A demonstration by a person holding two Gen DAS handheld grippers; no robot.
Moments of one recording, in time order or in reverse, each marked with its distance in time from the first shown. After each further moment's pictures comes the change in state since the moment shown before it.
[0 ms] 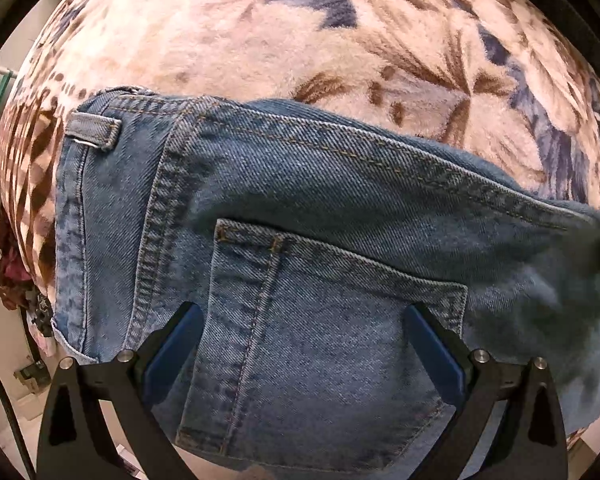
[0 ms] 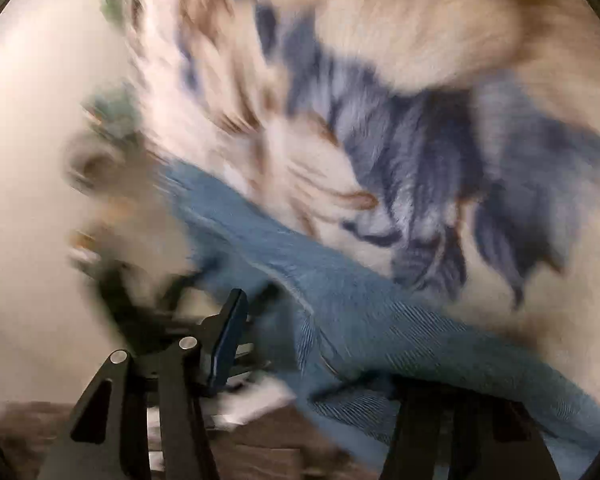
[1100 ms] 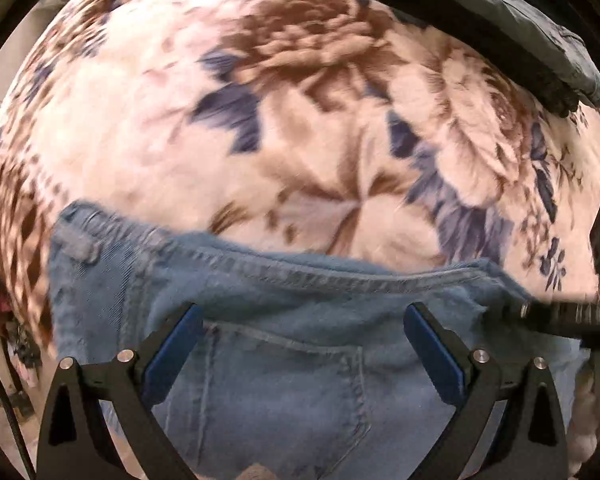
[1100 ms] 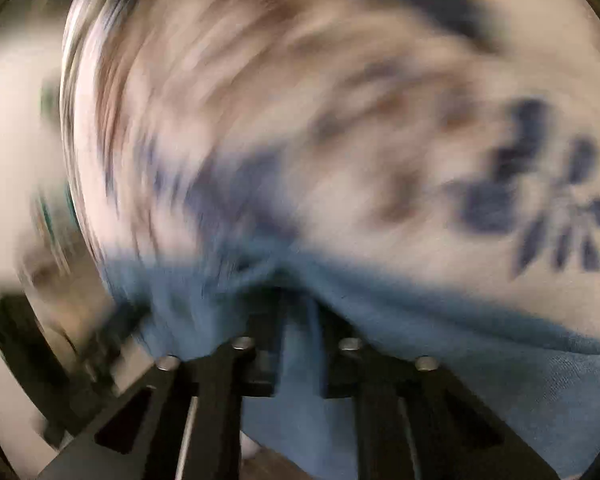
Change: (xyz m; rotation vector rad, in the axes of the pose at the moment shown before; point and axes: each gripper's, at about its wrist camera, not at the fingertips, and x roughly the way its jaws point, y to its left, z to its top) left arm -0.022 -0.037 0.063 0.054 -0.105 -0.114; right arm -0.057 -0.051 -0.026 0.255 -0.383 -0.270
